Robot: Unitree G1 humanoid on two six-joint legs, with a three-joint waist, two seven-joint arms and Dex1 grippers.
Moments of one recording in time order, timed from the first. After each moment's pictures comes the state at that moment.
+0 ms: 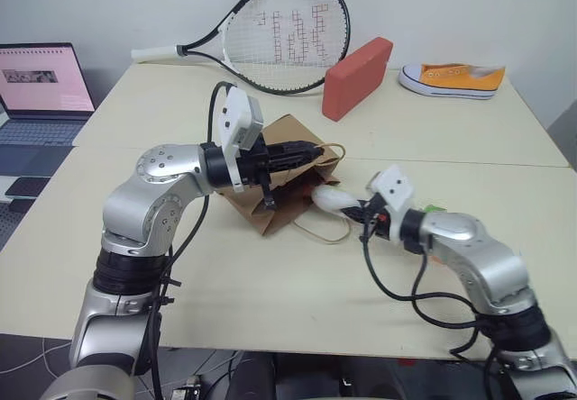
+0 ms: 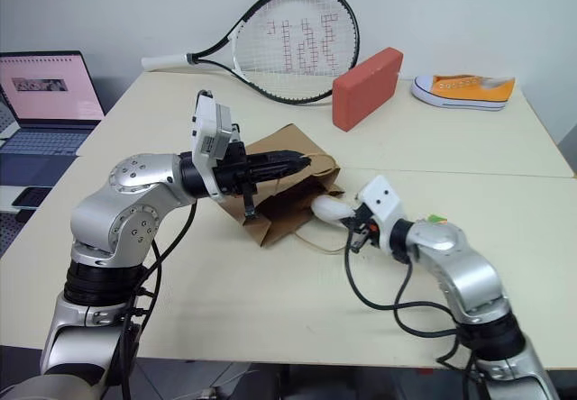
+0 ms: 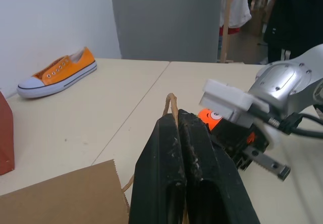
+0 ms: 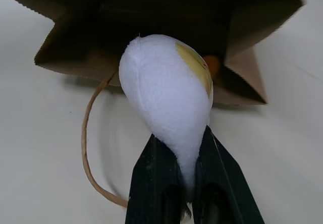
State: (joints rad) left arm -0.68 0.55 -0.03 -0.20 -0.57 0.58 -0.97; right arm -0.41 -0.43 0.20 -0.34 0.26 0.79 0.57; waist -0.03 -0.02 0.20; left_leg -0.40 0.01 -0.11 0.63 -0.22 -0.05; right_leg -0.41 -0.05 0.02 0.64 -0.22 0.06
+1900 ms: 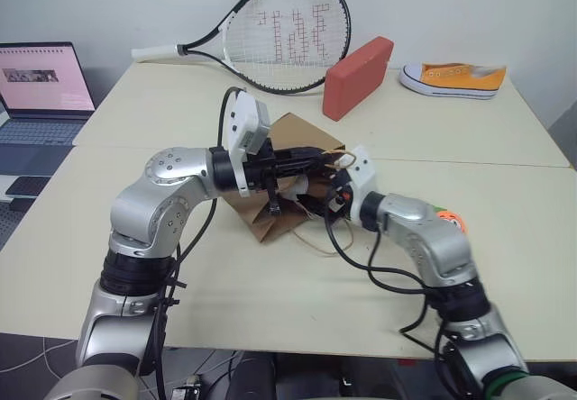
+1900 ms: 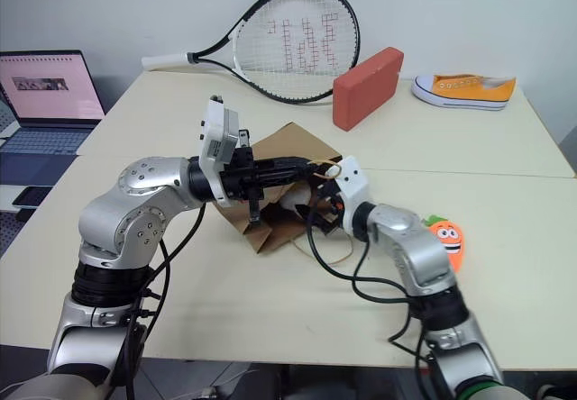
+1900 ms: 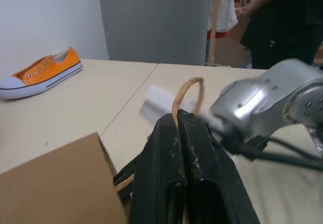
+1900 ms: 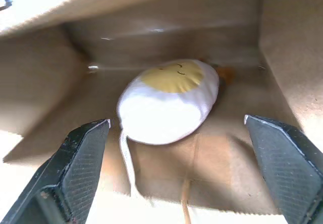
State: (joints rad) left arm -0.68 0.52 -0.05 -0.20 -0.57 0.59 -0.98; right arm -0.52 -0.33 0.18 -0.30 0.30 0.84 0.55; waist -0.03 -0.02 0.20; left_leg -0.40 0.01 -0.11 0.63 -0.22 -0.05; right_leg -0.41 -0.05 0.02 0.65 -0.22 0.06
